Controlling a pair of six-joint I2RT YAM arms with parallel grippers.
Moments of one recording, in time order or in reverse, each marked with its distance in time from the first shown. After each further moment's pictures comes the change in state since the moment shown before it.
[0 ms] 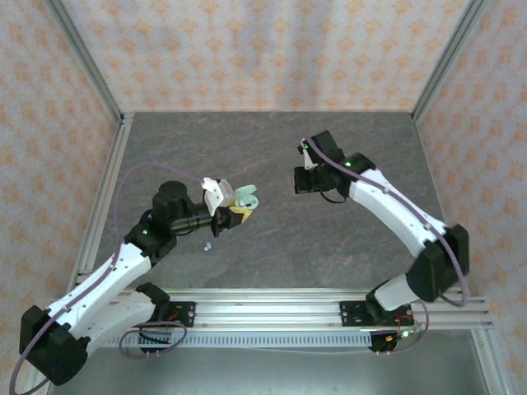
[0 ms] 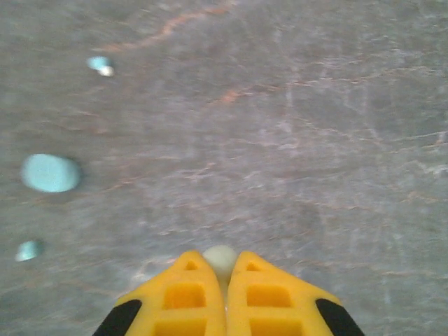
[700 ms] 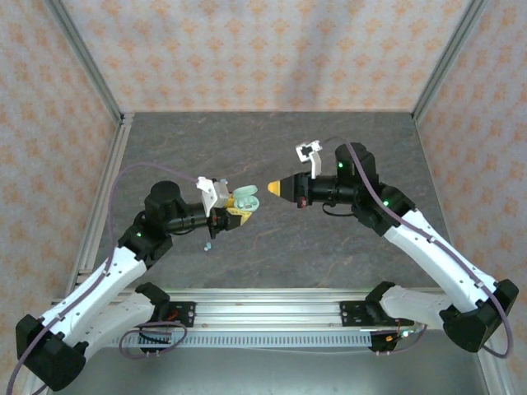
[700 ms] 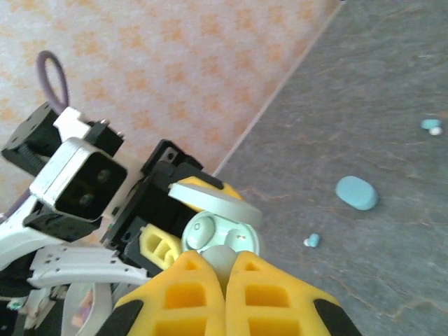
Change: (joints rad) left arm 0.000 -0.051 0.029 0.004 0.099 -0.064; right arm 0.098 -0.341 -0.168 0.411 -0.522 0.182
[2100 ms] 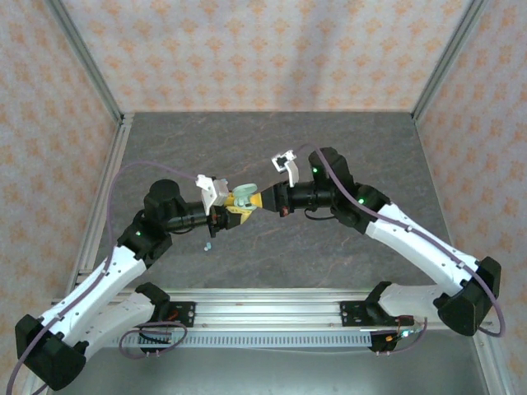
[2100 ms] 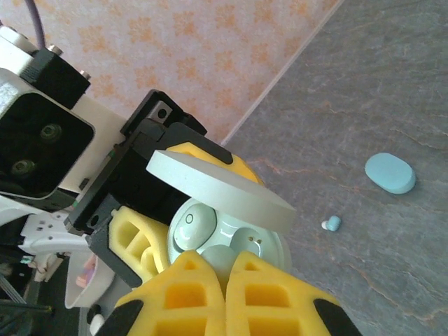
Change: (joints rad) left arm 0.000 0.013 0.020 -0.014 -0.004 -0.014; right arm 0.100 0.116 -0.001 0.034 0.008 -0.039
